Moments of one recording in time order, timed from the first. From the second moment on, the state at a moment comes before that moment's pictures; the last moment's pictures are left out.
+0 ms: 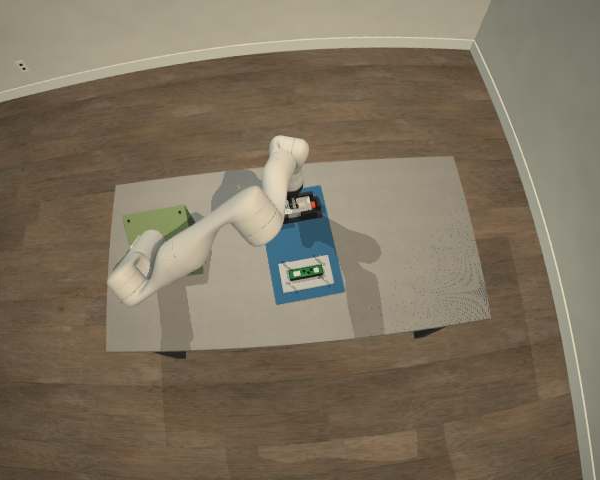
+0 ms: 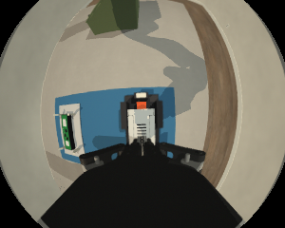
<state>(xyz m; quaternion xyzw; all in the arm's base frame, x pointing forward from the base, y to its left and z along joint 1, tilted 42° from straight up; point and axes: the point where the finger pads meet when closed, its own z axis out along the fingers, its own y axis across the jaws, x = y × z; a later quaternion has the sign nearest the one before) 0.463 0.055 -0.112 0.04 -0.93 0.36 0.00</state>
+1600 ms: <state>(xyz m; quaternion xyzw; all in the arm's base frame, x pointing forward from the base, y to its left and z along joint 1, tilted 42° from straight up) 0.463 0.055 -0.112 0.04 -0.93 0.36 0.00</state>
